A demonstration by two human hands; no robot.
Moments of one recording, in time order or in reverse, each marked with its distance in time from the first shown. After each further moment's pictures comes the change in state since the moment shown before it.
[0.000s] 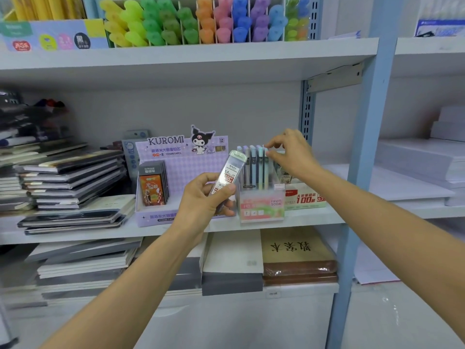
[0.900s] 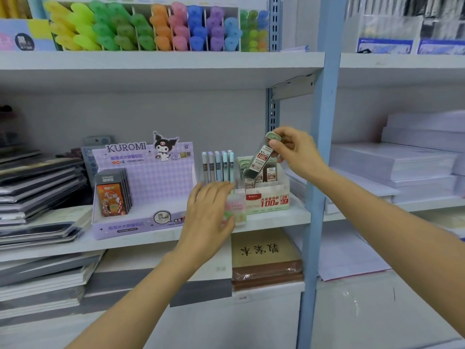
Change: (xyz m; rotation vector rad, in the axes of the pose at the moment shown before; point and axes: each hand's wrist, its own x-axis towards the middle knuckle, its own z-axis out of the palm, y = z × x) left_hand -0.005 -0.030 0.057 1.157 -0.093 0.663; right_hand -0.031 0.036 -0.072 0.410 0.074 0.033
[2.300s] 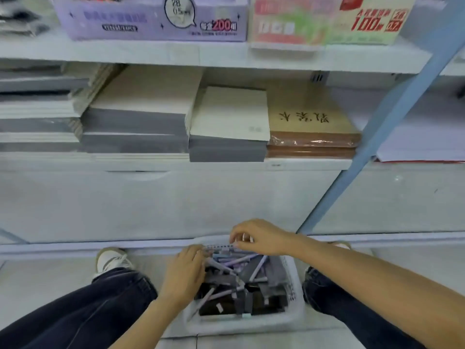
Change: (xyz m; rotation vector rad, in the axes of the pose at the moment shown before) left_hand -0.382 -0.053 0.159 -0.123 -0.727 -0.435; right_hand -0.338 0.118 0.230 -0.124 -1.283 0.205
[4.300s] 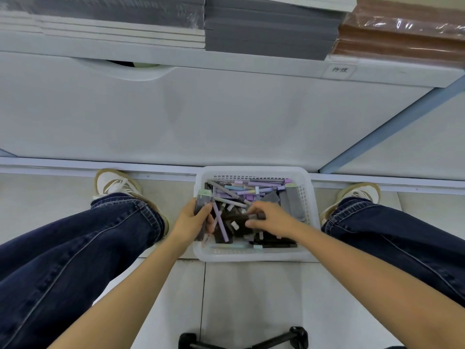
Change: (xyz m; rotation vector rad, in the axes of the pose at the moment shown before) left_hand -0.020 -0.023 0.058 -1.182 -0.113 -0.757; right_hand 0.009 0.056 0.154 0.430 -0.095 0.372
